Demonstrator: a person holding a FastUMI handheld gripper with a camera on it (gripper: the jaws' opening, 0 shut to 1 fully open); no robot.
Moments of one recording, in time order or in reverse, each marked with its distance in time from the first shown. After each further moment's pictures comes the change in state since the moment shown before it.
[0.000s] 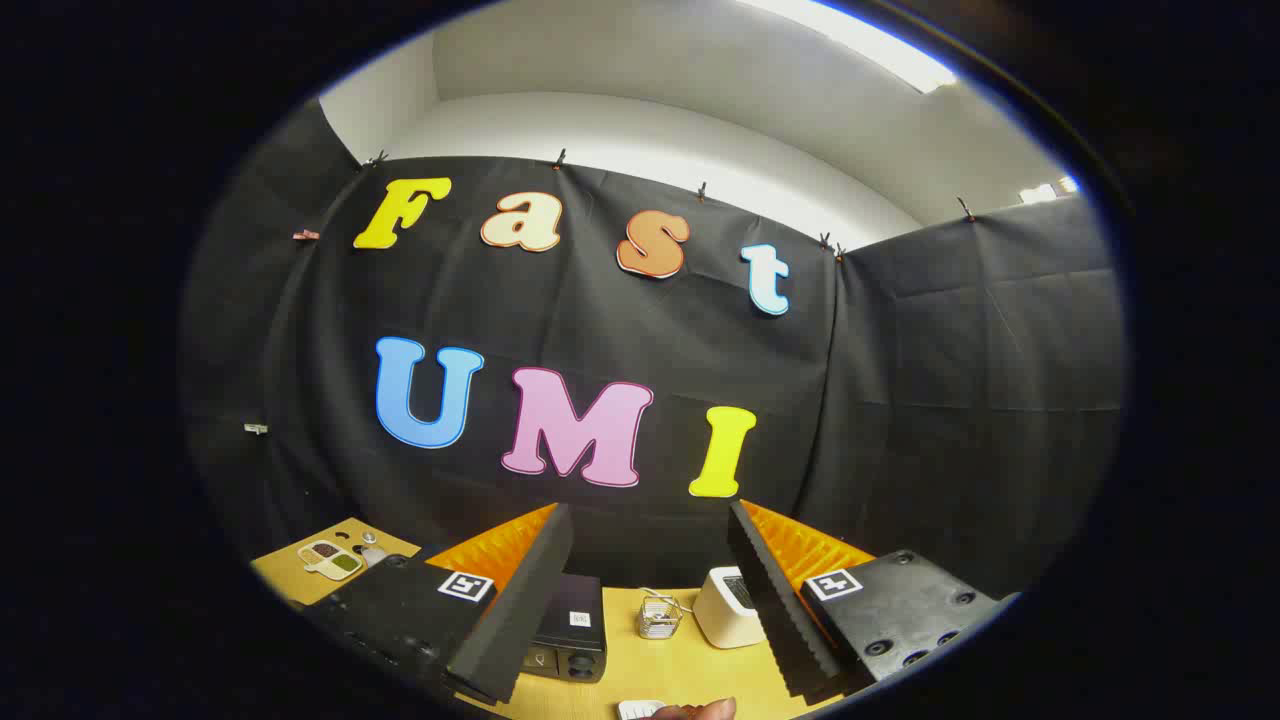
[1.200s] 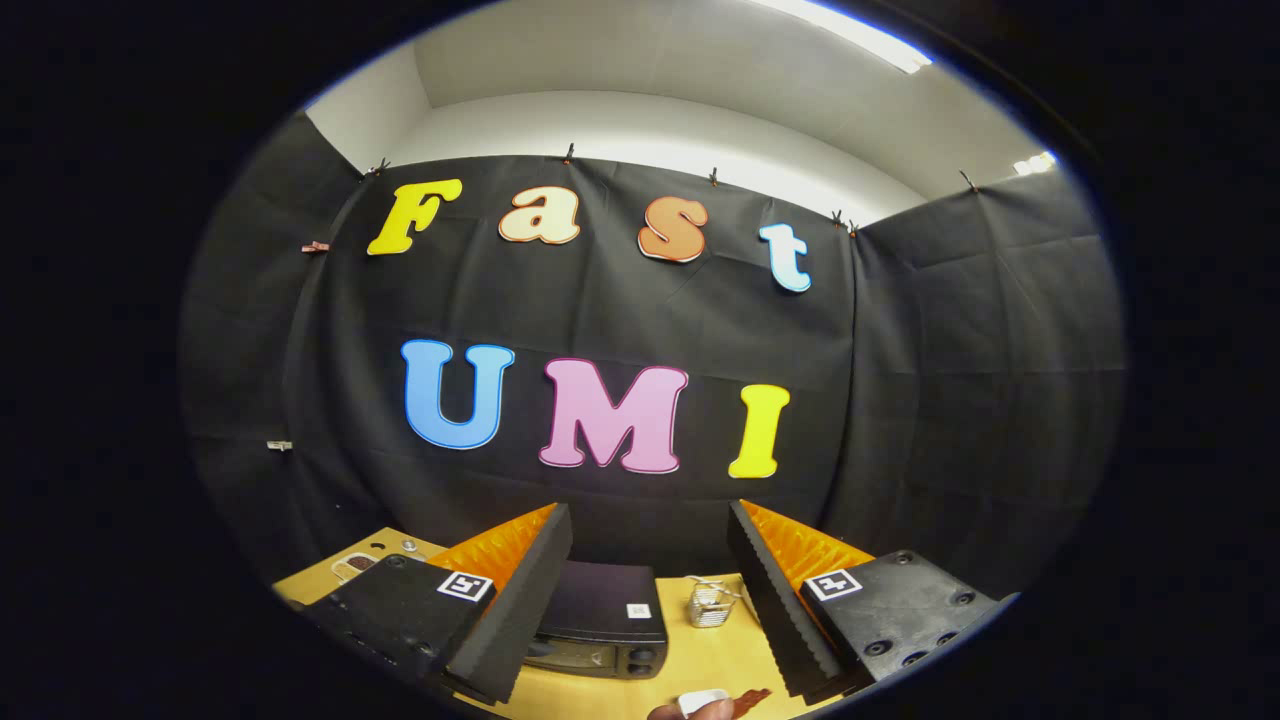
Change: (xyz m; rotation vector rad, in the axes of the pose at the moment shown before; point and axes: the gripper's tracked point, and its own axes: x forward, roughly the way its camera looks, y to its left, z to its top) arm 0.000 0.072 -0.032 0.125 0.038 0.072
